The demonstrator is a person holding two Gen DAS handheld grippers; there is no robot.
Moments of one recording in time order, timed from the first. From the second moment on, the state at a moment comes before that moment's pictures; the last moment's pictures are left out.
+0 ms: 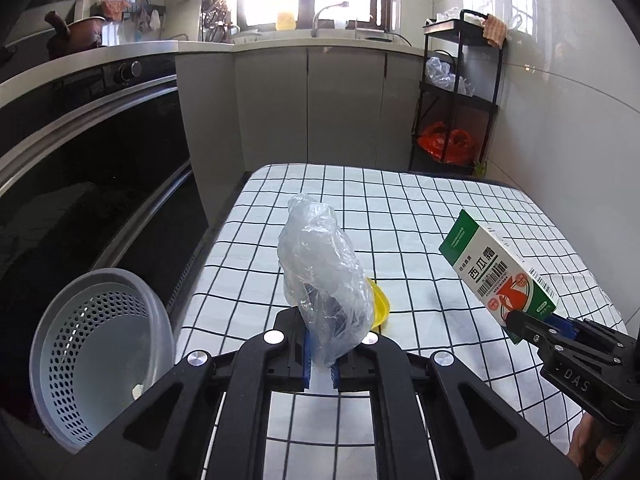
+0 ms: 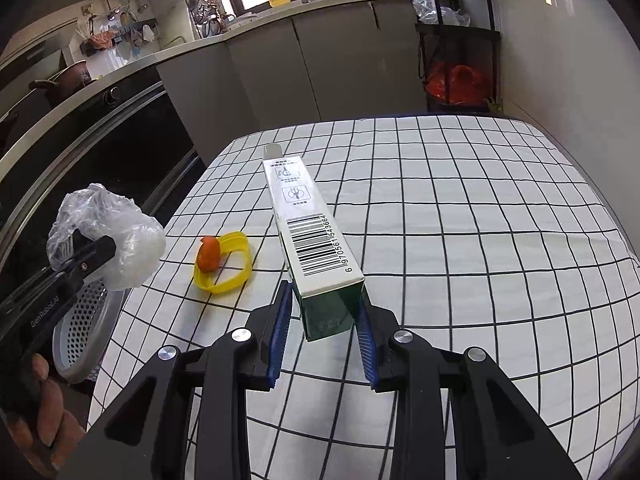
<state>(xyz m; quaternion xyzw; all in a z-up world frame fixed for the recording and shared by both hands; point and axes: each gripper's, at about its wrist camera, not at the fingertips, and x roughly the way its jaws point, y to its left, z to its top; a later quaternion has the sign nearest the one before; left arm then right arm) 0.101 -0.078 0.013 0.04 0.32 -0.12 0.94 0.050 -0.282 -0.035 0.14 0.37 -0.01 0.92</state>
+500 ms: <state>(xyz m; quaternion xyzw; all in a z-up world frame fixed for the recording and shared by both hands) 0.082 0.083 0.021 0.03 0.33 -0.01 0.94 0.061 -0.146 -0.031 0.10 0.38 0.12 0.91</state>
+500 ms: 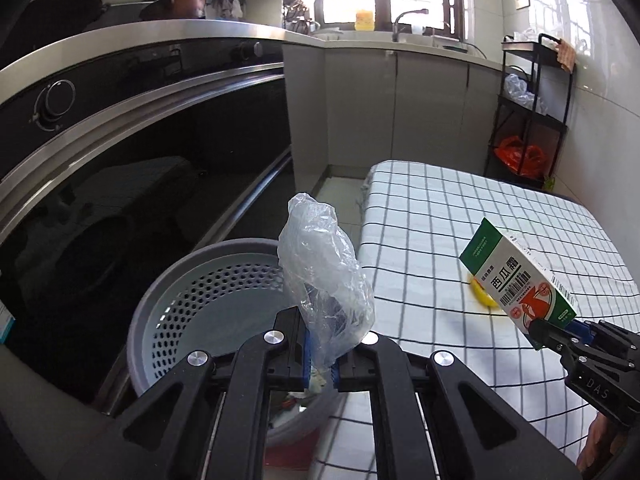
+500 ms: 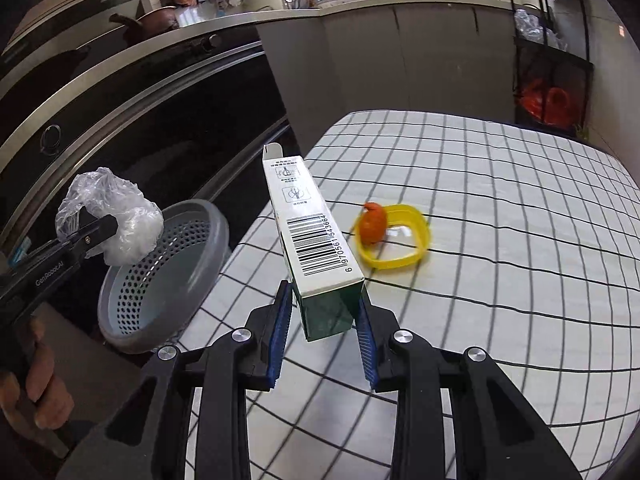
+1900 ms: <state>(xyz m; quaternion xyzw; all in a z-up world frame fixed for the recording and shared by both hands) 0.125 0.219 -0.052 -0.07 0.43 0.04 0.90 0.128 0.039 -0.053 0.02 0.44 0.19 0.88</state>
